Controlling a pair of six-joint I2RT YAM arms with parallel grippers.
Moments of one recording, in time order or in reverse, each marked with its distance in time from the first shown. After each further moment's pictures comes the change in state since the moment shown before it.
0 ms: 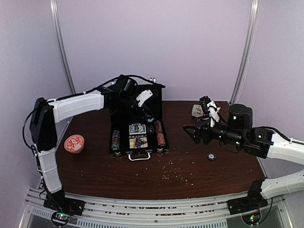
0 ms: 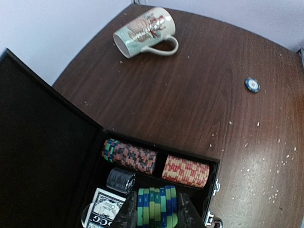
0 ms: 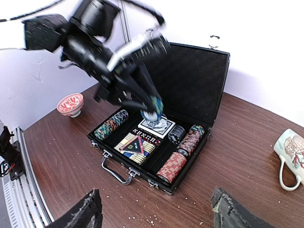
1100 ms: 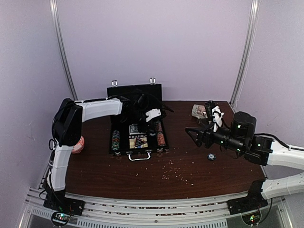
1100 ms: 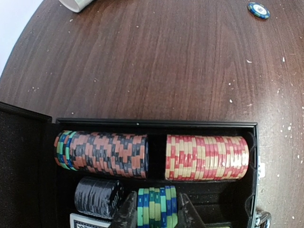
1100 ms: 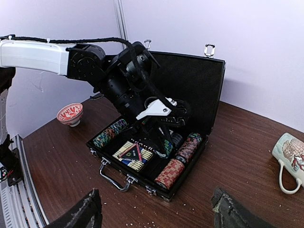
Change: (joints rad) left arm 0.000 0.324 0.189 -0.133 0.031 0.301; right arm -0.001 -0.068 -0.149 0.177 0.013 -0.002
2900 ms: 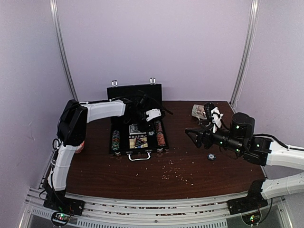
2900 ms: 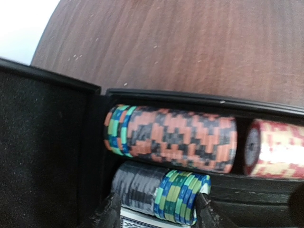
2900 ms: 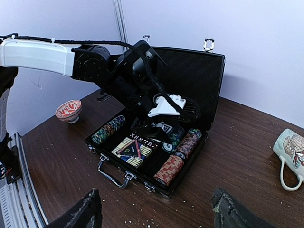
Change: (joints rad) left arm 0.000 0.073 0.060 0.049 -0.268 0.015; right arm -0.010 0.010 -0.013 0.007 -0.011 0.004
